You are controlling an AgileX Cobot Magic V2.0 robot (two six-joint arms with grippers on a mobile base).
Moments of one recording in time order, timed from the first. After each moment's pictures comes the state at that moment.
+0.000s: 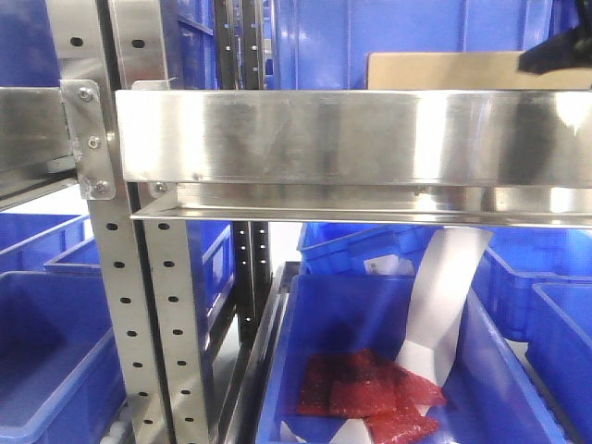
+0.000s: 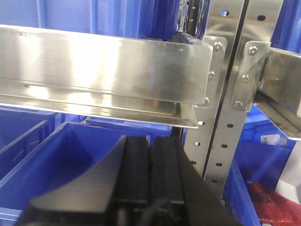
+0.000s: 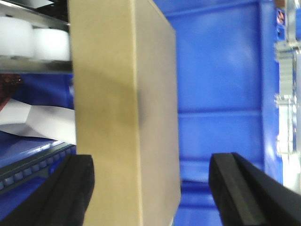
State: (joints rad) left arm -0.02 -0.01 0.03 -0.09 0.11 0.02; right arm 0.24 1.24 -0.80 -1.35 0.04 0.09
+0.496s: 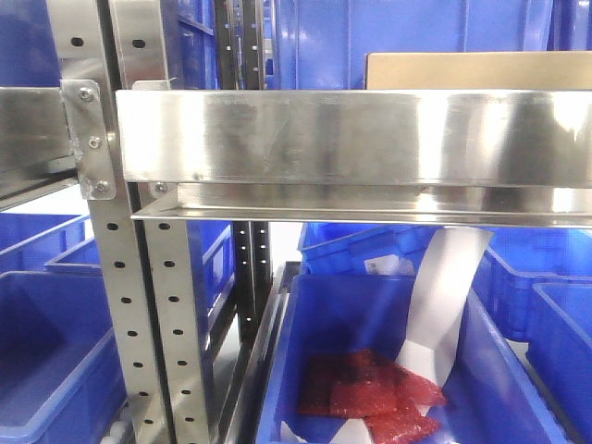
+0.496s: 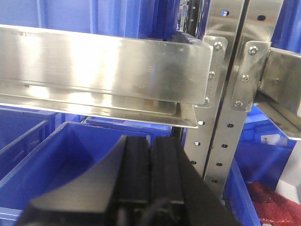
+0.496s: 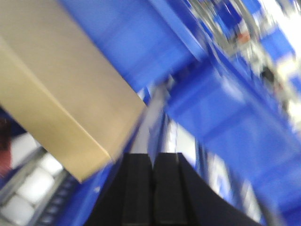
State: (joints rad) left arm -0.02 -0.01 0.03 -0.09 0.11 0.02; right arm 0.09 0.95 -0.77 -0.77 0.22 0.10
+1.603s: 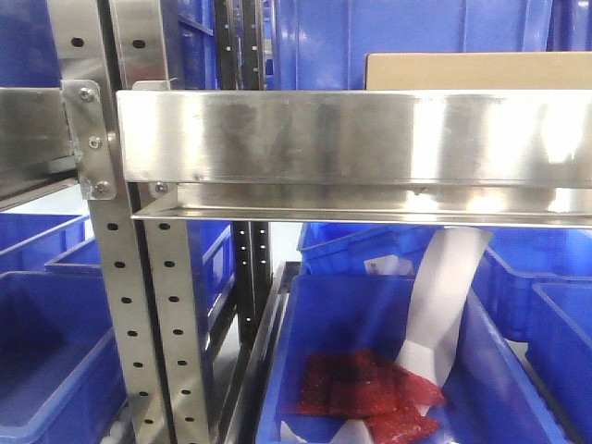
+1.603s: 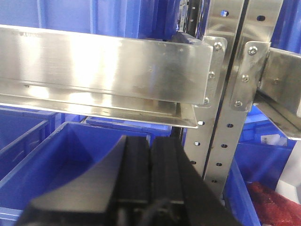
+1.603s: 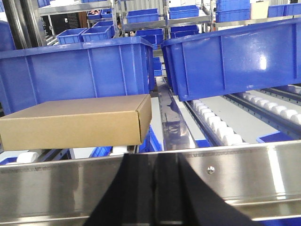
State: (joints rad) left arm -0.02 -0.01 0.03 -0.09 0.11 0.02; right arm -0.13 0.10 -0.17 0.06 0.09 0.10
